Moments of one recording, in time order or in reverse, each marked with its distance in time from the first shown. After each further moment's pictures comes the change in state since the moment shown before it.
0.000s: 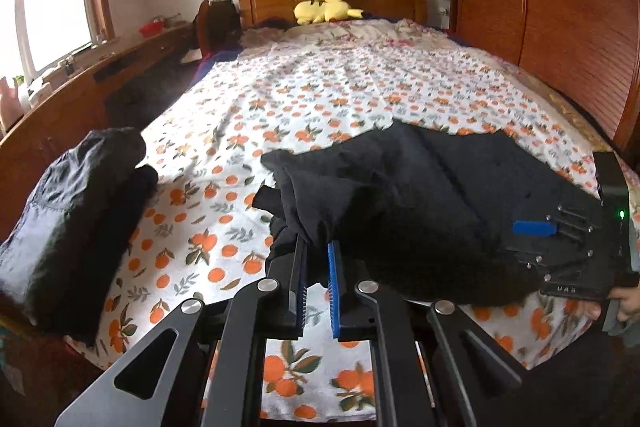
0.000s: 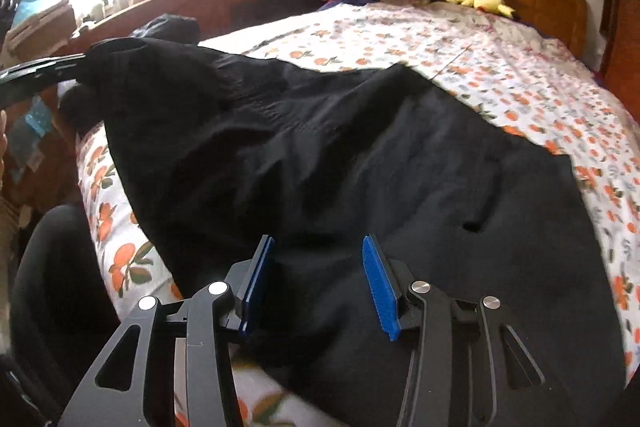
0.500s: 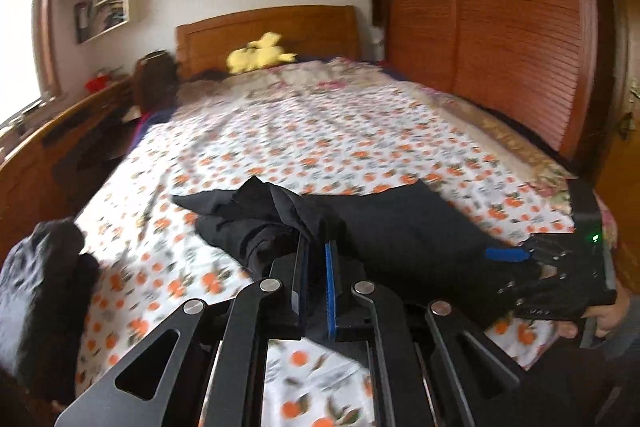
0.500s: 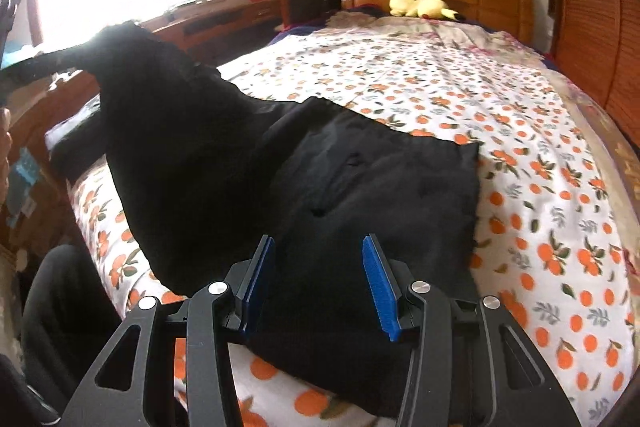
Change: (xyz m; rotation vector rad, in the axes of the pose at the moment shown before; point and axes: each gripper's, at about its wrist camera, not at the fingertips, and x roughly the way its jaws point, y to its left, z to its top) left arm -0.025 -0.106 0.077 0.120 -0.135 -0.204; right arm -0.073 -0.063 -0.009 0.136 -0.077 -0.078
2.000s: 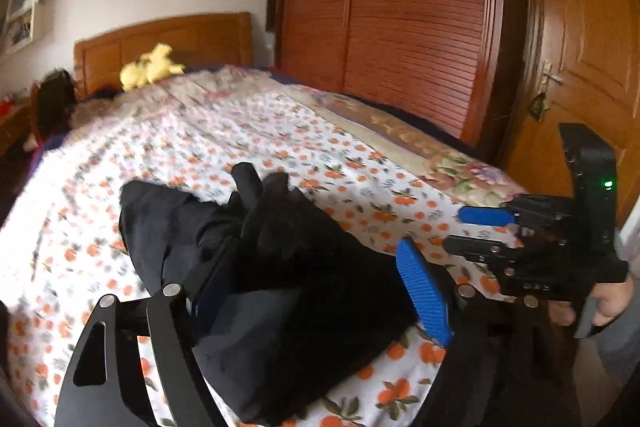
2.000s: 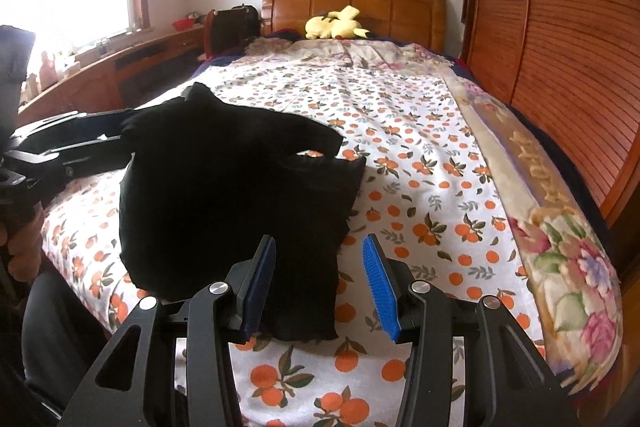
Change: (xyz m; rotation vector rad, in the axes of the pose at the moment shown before) left arm 0.032 -0.096 -0.004 0.119 -0.036 -0.320; right arm -0.100 -0.024 -0.006 0.113 -0.079 -0.275
